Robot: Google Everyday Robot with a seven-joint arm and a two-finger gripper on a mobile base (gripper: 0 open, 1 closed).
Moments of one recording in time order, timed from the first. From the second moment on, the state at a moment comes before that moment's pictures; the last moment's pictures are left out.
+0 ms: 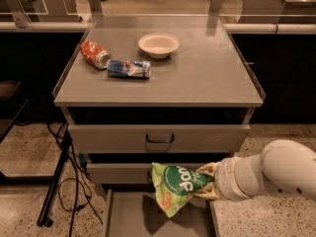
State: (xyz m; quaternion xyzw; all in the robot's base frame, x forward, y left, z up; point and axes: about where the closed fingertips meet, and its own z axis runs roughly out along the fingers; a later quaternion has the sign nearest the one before) arm 0.408 -0.132 0.668 -0.65 0.70 0.08 0.29
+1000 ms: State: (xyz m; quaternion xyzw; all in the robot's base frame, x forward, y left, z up) arm 0.463 -0.110 0.568 -0.67 0.67 0.04 0.33
